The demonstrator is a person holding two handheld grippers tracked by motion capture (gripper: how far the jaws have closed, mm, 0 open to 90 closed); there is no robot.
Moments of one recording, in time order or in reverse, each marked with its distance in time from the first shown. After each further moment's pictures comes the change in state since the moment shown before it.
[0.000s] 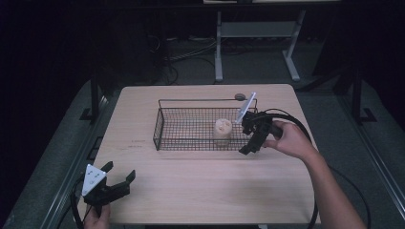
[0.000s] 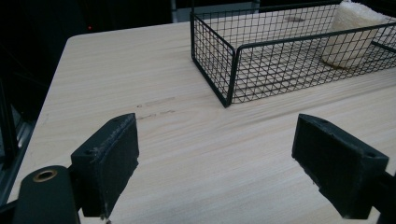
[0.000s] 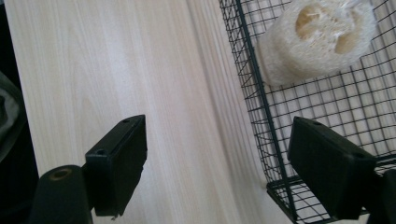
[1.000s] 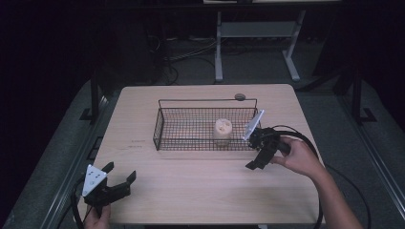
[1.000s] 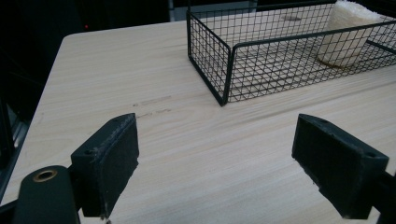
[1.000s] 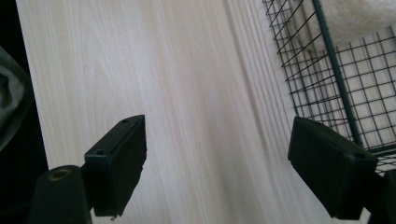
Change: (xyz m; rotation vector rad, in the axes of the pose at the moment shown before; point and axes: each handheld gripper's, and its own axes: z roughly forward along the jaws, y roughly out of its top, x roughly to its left) left arm -0.002 0.000 -0.001 0.004 -0.012 0.004; right arm 0.025 -0.036 0.018 -0.005 0.008 0.000
